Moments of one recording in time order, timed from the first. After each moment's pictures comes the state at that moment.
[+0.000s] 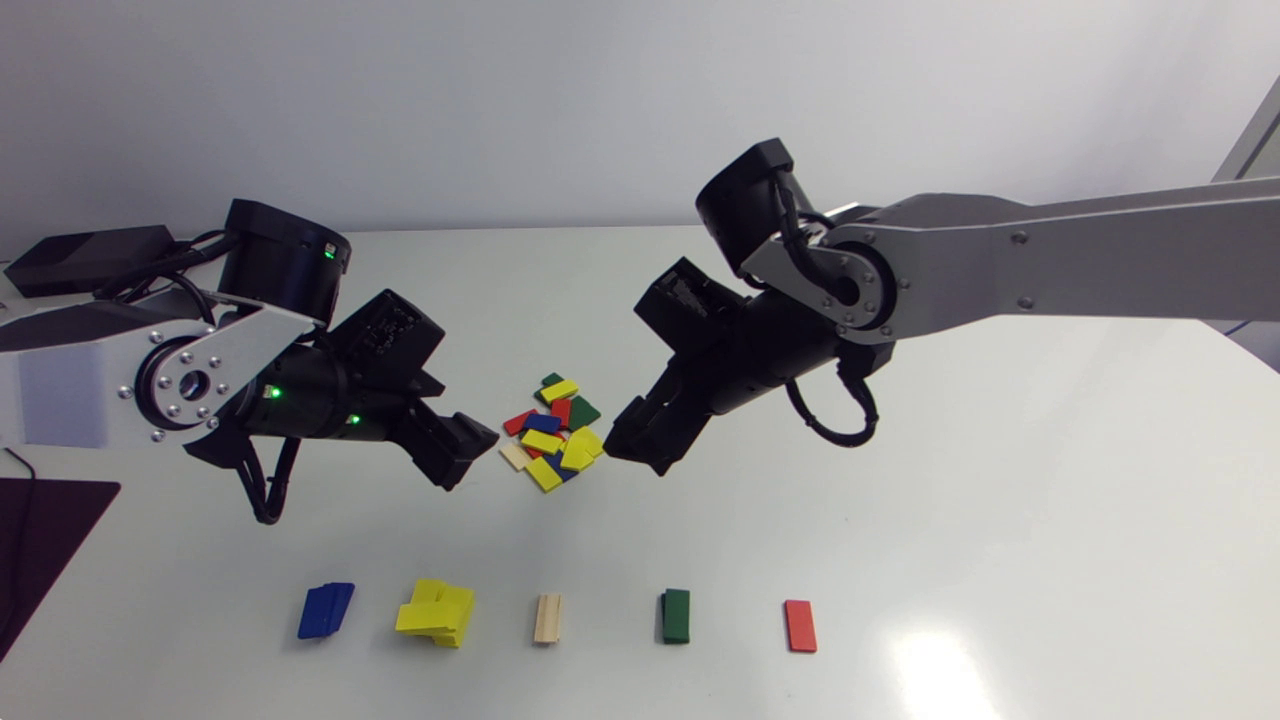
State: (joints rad) left arm -0.30 1.39 0.82 -0.27 0.16 0.43; right arm 0.58 1.70 1.23 -0.42 -0.37 -0.30
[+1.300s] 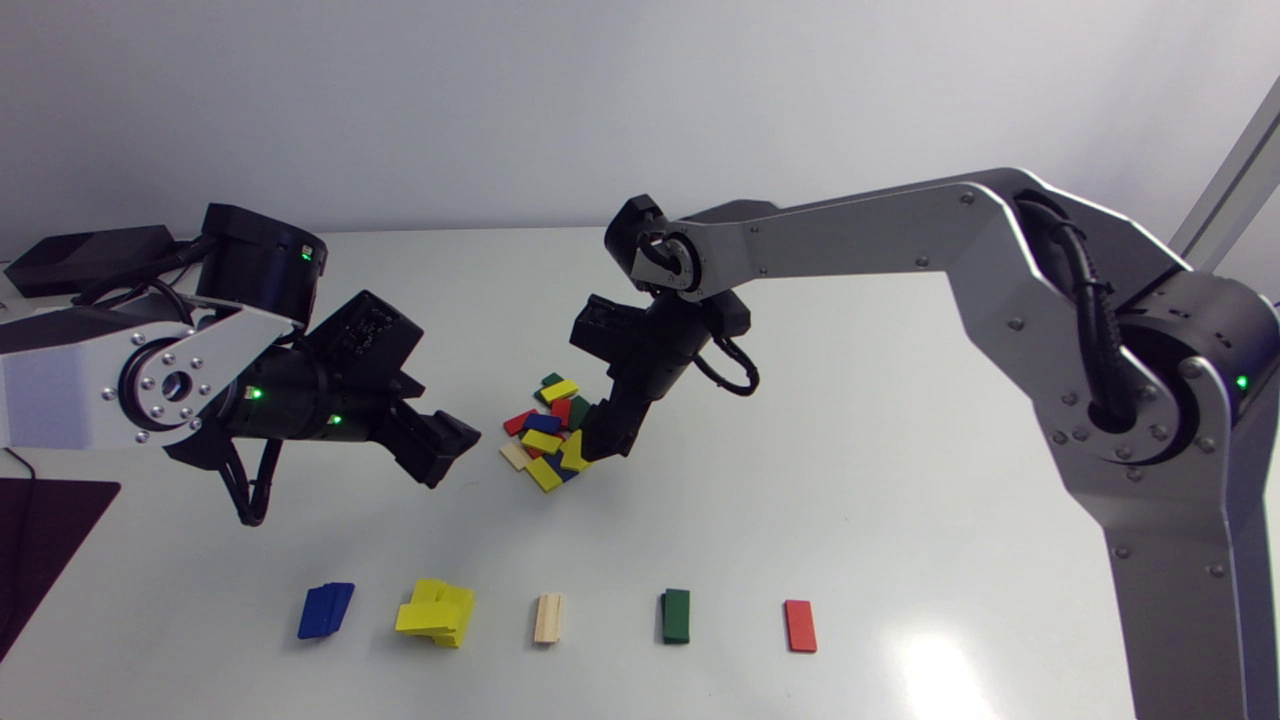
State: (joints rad) left arm -0.25 1.38 0.81 -0.27 0.16 0.43; right arm 0.57 2.25 1.81 -0.74 -0.38 -0.60
